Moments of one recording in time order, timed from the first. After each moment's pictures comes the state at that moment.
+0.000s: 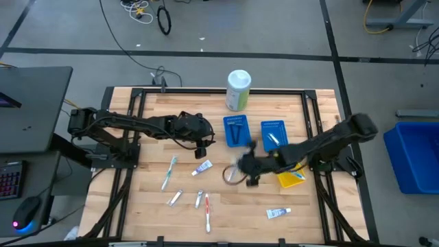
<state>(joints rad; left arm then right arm) 0.08 1.44 0.91 -0.10 -0.09 0.00 0.32 1.55 1.01 -0.37 0.45 0.01</state>
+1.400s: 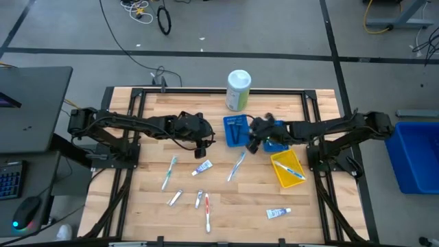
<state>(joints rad) 0.08 1.44 0.91 -0.09 -0.10 0.05 -0.02 1.32 0.79 -0.24 0.40 0.32</state>
